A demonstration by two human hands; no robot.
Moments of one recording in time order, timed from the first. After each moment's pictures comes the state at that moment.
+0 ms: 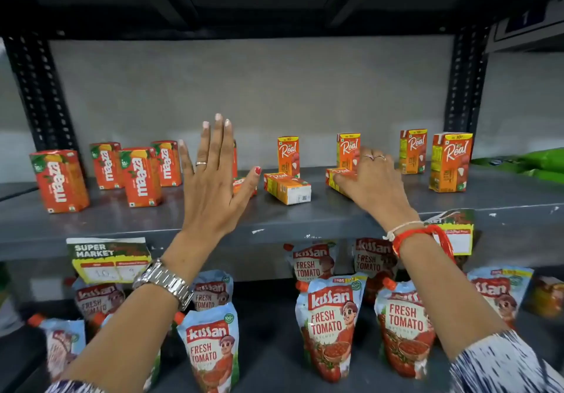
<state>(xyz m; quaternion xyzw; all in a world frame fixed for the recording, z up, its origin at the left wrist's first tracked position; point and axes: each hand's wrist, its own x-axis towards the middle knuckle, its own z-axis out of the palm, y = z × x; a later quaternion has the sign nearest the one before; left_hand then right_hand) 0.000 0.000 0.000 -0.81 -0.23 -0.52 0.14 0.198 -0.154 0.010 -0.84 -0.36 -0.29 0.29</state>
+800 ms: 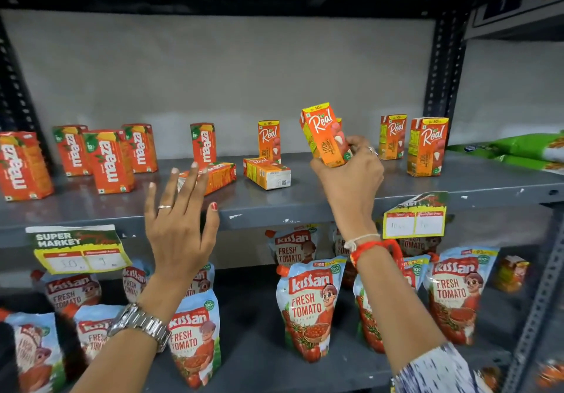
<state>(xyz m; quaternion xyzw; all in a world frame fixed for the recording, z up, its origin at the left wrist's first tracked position) -0.014 0.006 -0.079 -0.76 -0.25 -0.57 0.19 0.160 -0.152 -0.008 -0.69 -0.24 -0.32 0.60</state>
